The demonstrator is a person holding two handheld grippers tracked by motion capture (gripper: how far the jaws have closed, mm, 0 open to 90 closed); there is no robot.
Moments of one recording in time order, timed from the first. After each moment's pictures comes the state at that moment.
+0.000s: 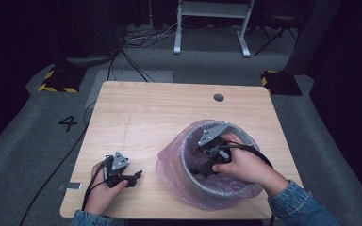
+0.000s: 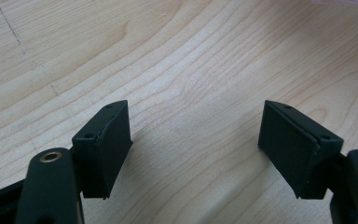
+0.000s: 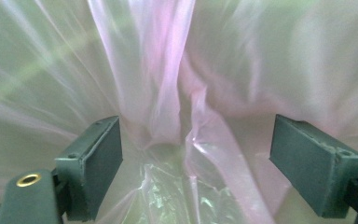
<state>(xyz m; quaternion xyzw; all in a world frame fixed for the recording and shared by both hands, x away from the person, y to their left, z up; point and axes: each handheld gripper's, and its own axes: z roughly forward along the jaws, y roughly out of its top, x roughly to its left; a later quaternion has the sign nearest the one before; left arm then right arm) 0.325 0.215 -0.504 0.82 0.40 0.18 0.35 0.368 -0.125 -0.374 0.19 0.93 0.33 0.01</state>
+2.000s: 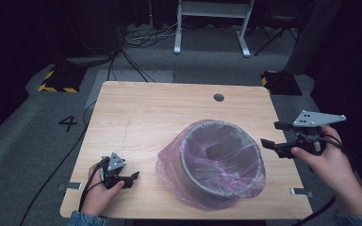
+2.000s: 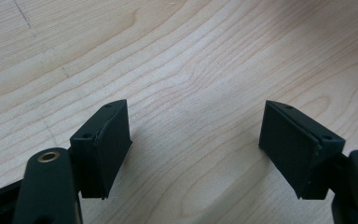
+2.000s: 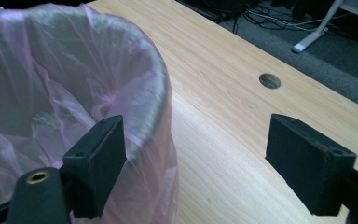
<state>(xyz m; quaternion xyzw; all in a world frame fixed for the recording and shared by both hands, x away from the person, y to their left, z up) 0.321 0.225 -0.504 0.82 0.41 0.17 0.36 0.347 -0.312 -0.294 0.31 0.84 0.41 0.19</state>
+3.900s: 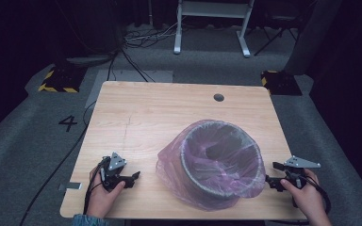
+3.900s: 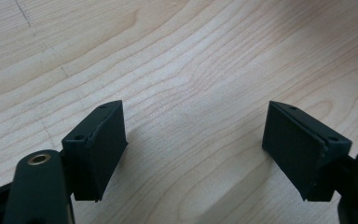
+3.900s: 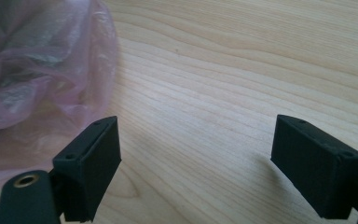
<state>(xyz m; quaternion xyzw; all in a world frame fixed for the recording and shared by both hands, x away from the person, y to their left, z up) 0.322 0.222 -0.504 0.82 0.42 0.18 0.35 0.334 -0.375 -0.498 0.45 0.78 0.40 0.16</state>
